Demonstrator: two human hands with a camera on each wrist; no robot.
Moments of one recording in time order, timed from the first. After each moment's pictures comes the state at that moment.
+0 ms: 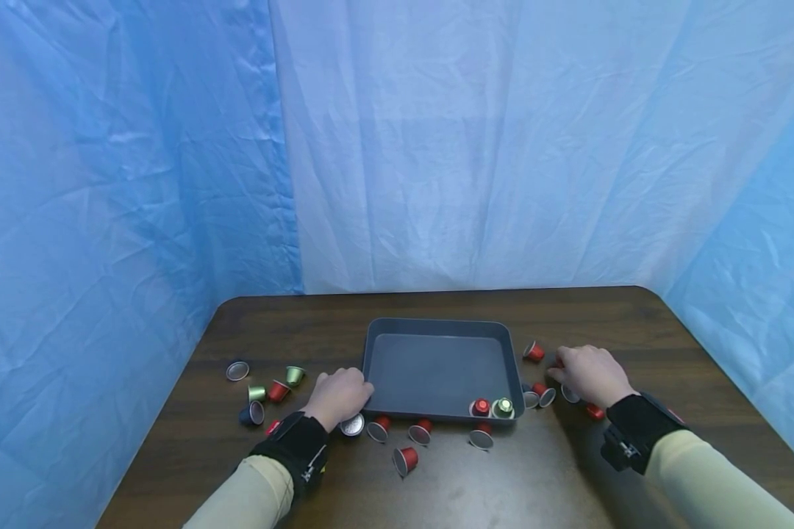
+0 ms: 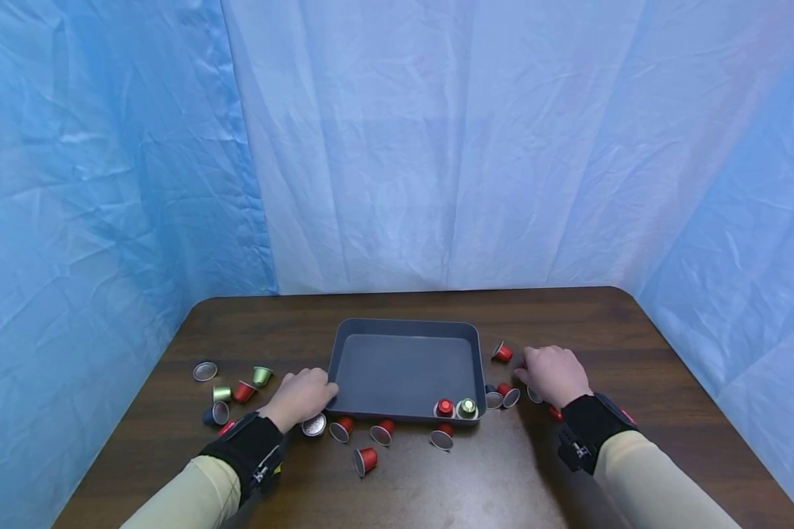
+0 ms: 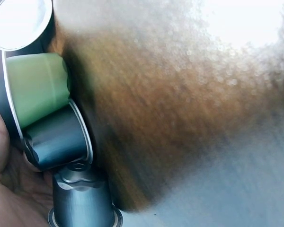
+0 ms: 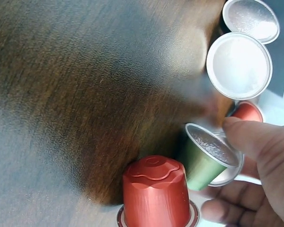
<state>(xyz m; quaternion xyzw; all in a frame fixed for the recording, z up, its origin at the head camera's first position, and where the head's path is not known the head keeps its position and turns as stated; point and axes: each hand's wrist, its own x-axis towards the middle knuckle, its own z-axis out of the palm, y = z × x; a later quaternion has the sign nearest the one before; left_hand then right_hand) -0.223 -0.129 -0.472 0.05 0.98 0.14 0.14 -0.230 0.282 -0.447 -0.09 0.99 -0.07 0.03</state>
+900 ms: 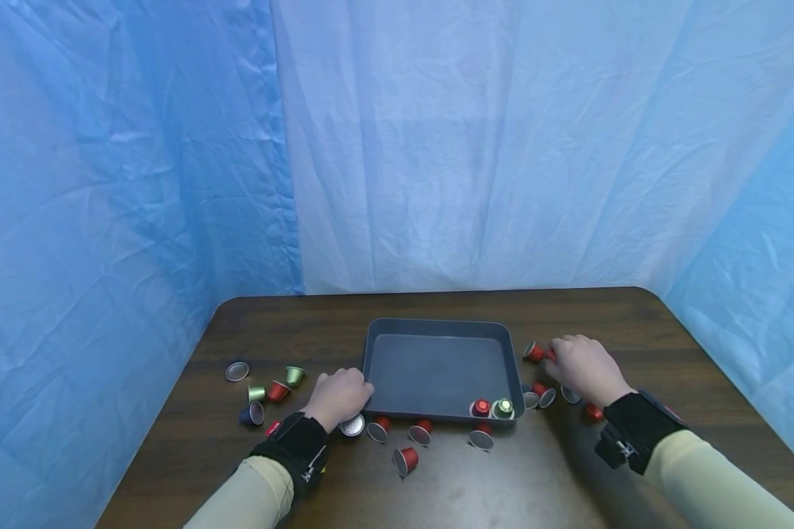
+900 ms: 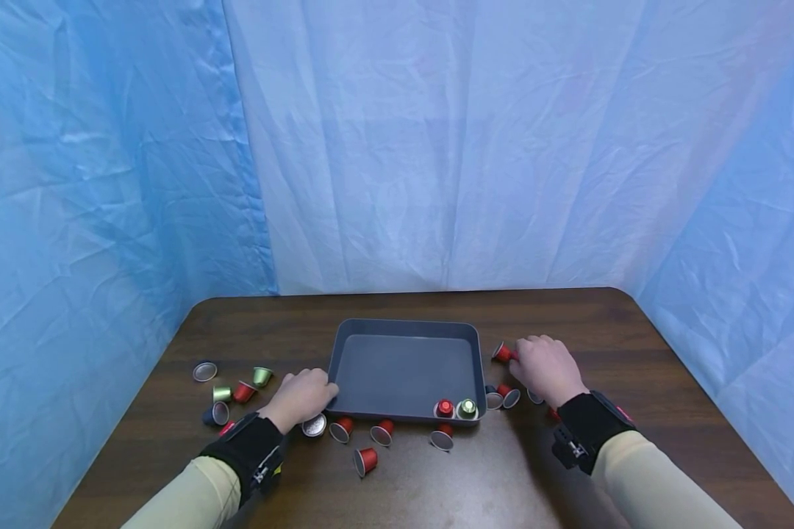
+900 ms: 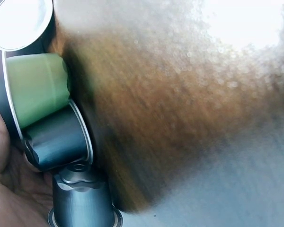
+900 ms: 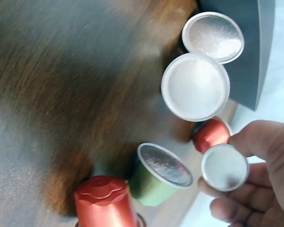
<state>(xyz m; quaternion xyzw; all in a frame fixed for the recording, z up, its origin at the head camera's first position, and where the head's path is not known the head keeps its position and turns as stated) -0.224 -0.130 -0.473 0.05 0.98 0.14 0.14 -0.230 0.268 -0.432 -0.14 0.99 -0.06 -0.06</state>
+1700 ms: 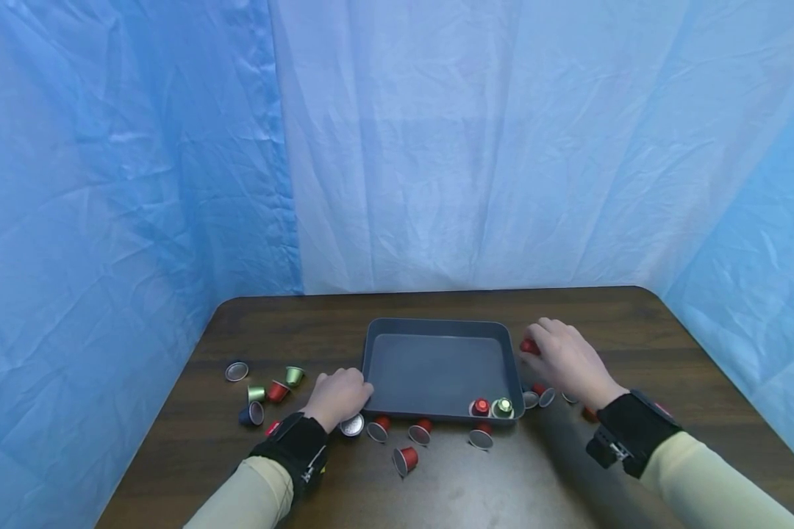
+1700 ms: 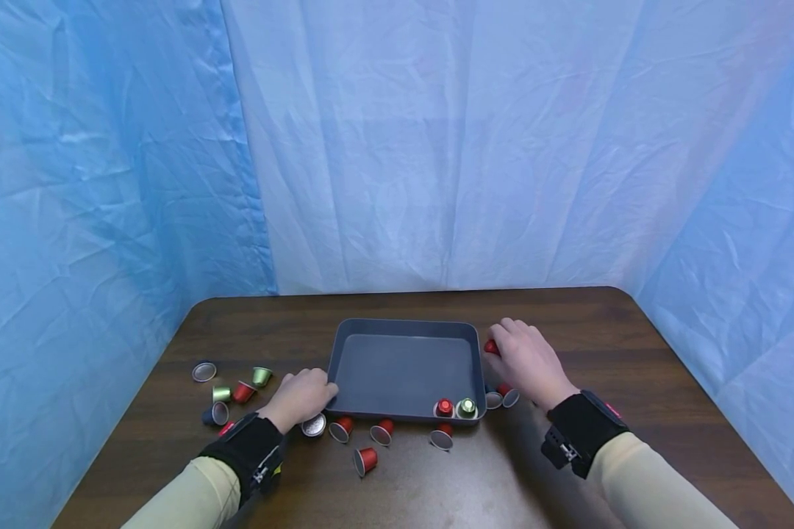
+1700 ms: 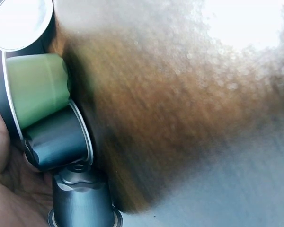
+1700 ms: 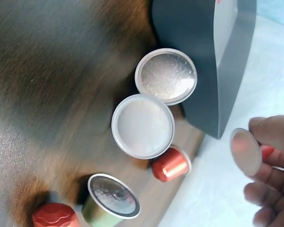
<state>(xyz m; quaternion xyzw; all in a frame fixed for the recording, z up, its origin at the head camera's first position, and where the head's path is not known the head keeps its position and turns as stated) -0.222 -0.129 -0.470 0.06 0.98 0.14 0.14 -0.225 0.242 -0.420 -0.22 0.95 -0.10 -0.17</state>
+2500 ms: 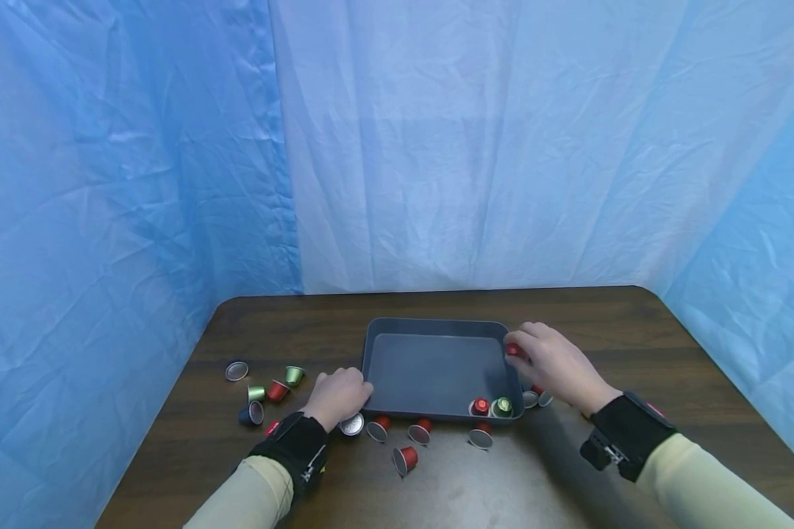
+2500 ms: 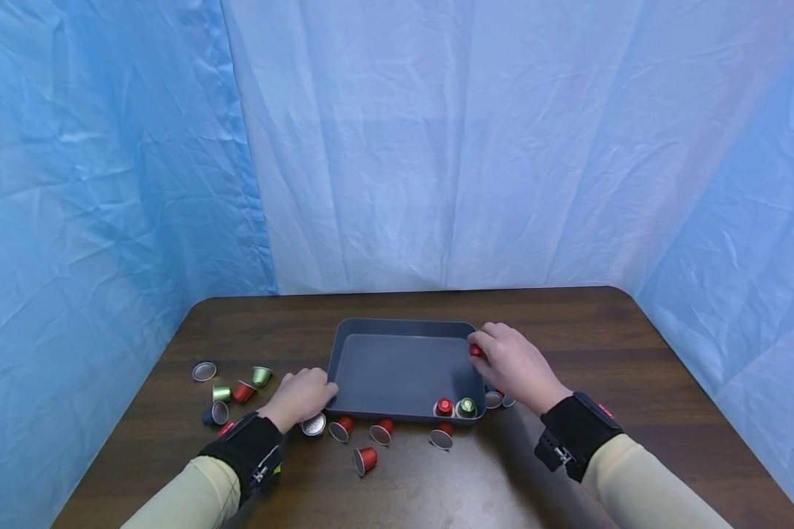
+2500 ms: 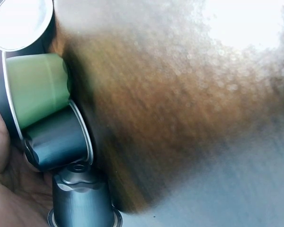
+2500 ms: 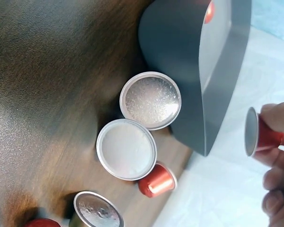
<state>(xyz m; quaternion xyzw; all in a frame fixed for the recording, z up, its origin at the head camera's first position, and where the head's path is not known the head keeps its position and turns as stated) -0.224 -0.130 -0.474 0.05 0.98 0.14 0.15 -0.218 0.226 -0.415 -0.28 0.94 -0.12 -0.16</state>
